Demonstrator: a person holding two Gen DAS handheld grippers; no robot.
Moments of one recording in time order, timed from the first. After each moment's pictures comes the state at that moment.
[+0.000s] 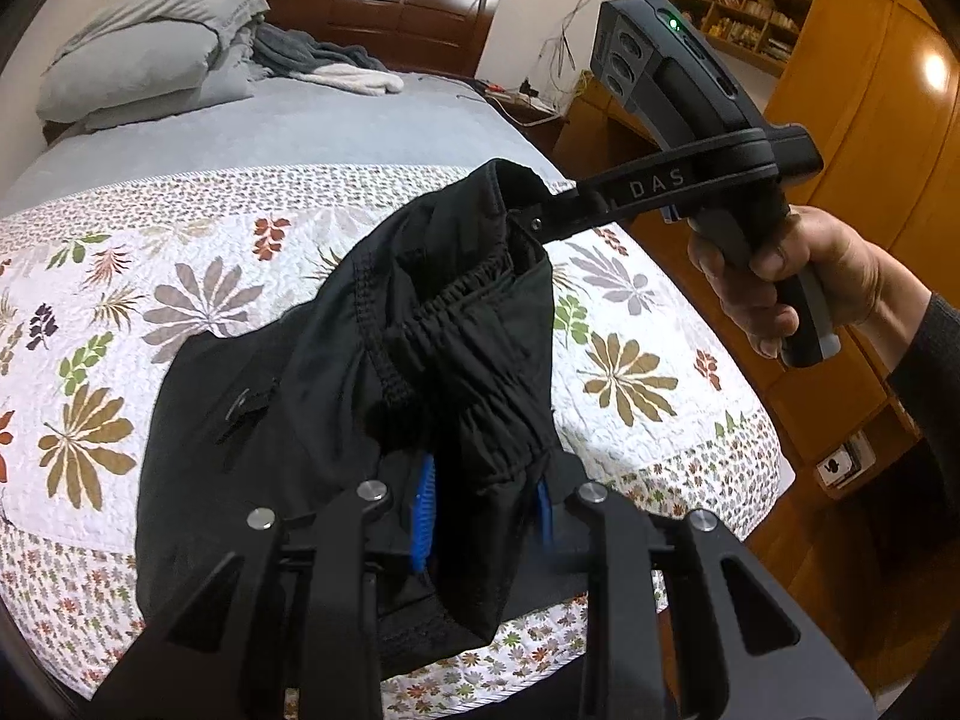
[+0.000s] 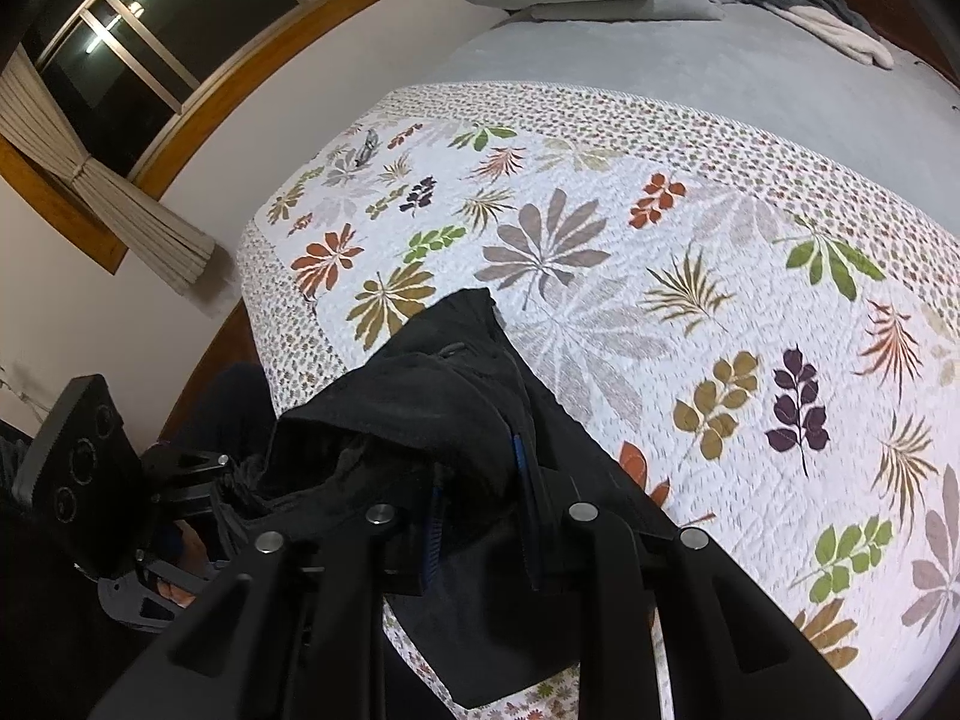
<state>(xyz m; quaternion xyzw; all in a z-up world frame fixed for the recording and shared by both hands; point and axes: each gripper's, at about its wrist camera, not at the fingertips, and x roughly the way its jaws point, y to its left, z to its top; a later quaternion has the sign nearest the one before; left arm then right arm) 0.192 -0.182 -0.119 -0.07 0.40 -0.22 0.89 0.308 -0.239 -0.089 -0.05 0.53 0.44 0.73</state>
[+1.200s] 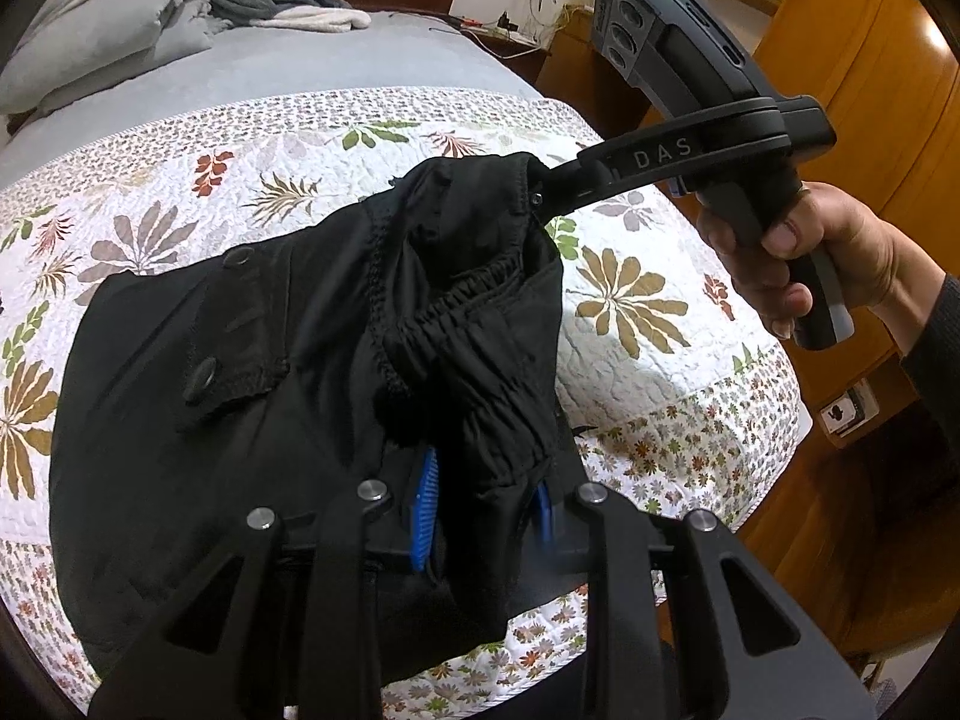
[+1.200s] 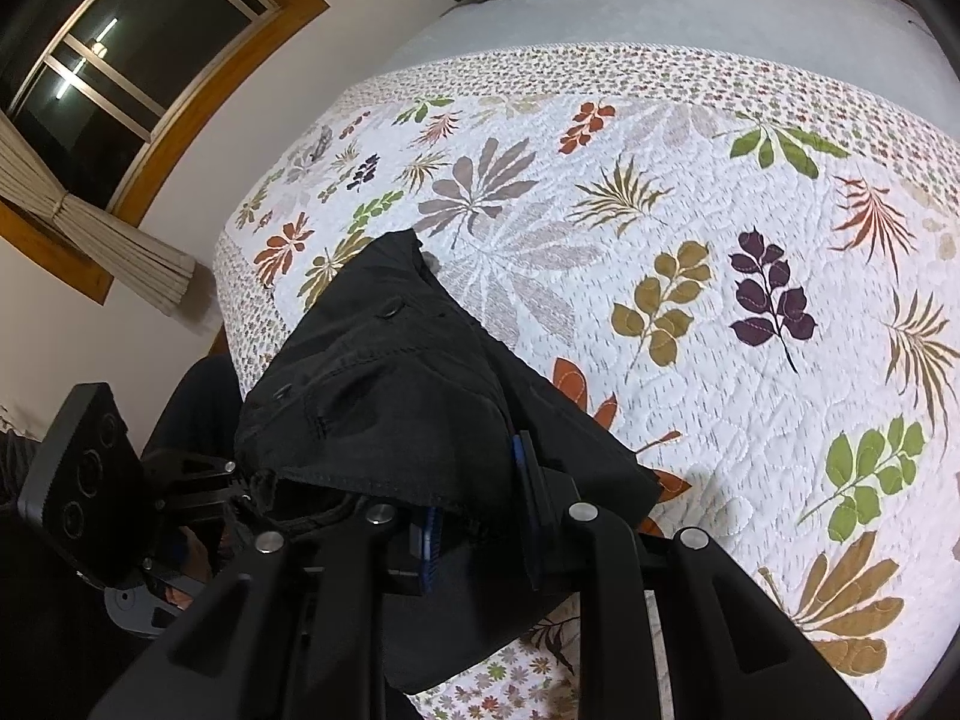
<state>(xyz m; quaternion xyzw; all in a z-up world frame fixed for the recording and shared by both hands) 0.214 -0.231 -0.182 -0.04 0.45 -0.24 0.86 0.314 -0.298 -0.162 -0.01 0.55 0.41 0.72</state>
